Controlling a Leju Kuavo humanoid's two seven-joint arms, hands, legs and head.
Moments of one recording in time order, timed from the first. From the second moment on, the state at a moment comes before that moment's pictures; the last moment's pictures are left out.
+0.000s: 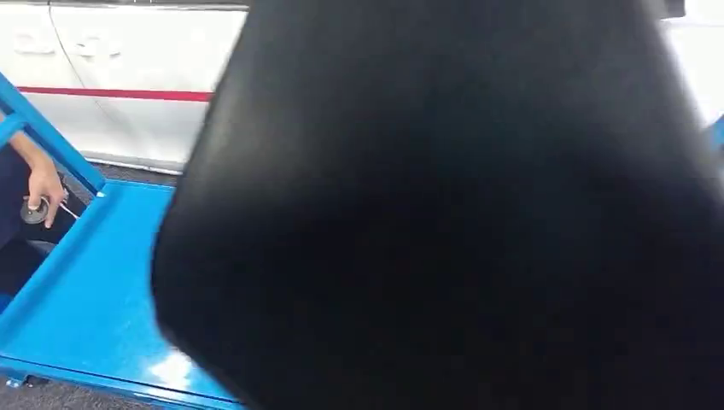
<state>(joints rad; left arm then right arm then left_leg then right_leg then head) -0.17 -0.12 -0.87 -0.27 0.30 0.05 -0.41 -0.40 -0.34 0.82 -2.37 0.35 -0.65 0.02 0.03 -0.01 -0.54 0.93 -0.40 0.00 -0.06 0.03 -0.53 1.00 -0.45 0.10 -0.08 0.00</state>
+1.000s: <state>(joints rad) -0.17 -0.12 -0.87 -0.27 0.32 0.05 -0.40 -0.30 -0.34 0.78 -2.38 0.25 -0.66 -0.02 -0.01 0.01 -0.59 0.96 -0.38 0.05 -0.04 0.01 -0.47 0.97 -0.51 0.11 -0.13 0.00</state>
